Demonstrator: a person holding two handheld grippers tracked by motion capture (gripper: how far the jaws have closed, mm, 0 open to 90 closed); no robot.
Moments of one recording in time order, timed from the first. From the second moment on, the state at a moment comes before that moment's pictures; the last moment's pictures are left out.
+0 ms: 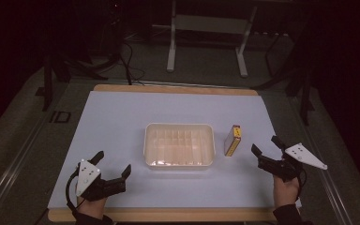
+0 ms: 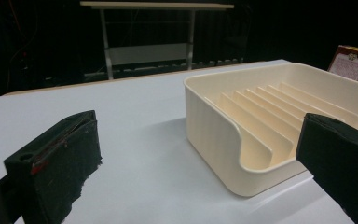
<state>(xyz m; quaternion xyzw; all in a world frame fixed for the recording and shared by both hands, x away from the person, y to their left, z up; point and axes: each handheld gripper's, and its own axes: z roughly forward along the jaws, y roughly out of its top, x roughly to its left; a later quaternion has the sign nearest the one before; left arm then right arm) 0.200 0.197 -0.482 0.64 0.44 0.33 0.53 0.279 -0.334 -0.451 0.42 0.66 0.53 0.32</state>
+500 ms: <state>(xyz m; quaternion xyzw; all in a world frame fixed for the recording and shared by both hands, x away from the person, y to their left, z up) 0.198 0.193 -0.486 0.66 0.42 0.32 0.53 0.284 -0.331 -0.443 0.42 0.67 0.52 0.32</state>
